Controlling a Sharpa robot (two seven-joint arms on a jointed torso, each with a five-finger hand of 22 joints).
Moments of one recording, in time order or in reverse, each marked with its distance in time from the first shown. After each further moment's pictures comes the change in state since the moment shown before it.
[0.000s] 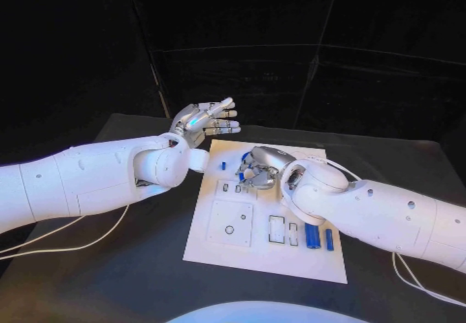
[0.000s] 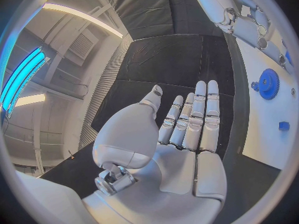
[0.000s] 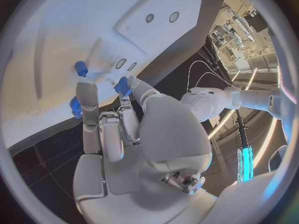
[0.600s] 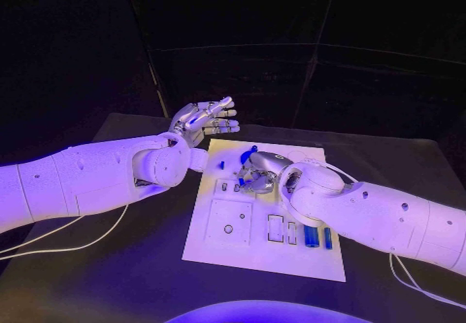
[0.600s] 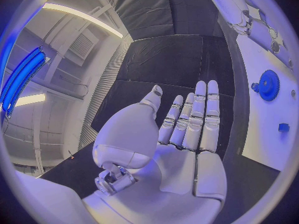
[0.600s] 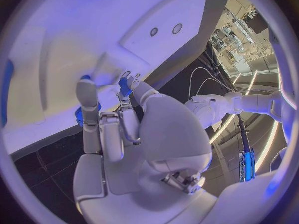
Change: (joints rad) left arm 0.000 0.003 0.000 -0.001 0.000 0.000 -0.001; left_hand 0.000 0.000 0.000 0.000 0.000 0.003 0.003 0.000 0.000 0.000 0.000 0.000 0.000 0.000 0.000 0.000 0.000 0.000 0.000 0.000 0.000 0.000; right arm -0.018 0.006 -0.003 -0.020 -0.018 0.039 -0.003; right_hand -0.001 -0.001 0.008 -0.003 0.000 -0.003 0.001 -0.009 -0.001 0.000 0.000 0.000 -0.003 0.000 0.000 0.000 0.000 0.000 0.000 0.000 0.000 -0.011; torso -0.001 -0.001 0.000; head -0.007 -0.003
